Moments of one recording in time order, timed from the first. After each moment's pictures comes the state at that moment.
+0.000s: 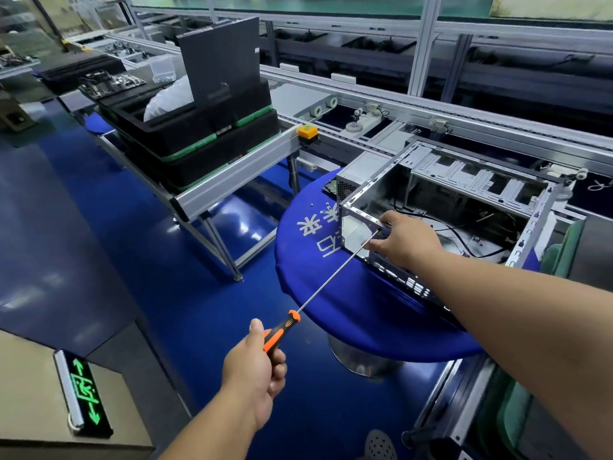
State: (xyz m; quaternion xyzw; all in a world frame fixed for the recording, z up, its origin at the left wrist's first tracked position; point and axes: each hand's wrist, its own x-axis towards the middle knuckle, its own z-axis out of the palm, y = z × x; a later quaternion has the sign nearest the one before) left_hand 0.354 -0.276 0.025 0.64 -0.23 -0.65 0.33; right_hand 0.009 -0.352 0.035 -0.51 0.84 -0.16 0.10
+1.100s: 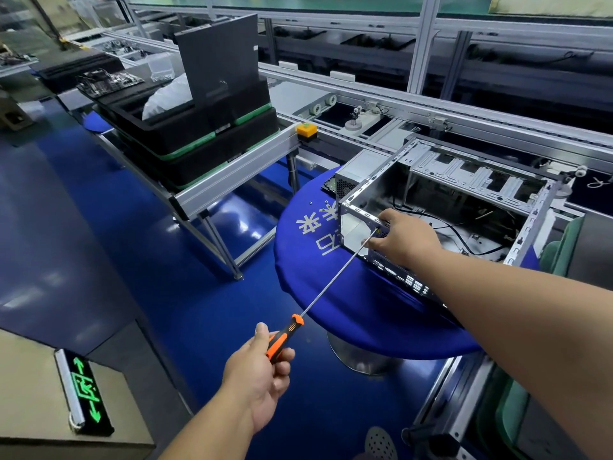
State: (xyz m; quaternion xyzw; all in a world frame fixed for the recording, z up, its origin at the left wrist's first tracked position) left_hand 0.356 -0.270 0.026 0.61 -0.20 -0.70 0.31; right_hand 0.006 -0.355 0.029 -0.51 0.84 -0.15 0.09
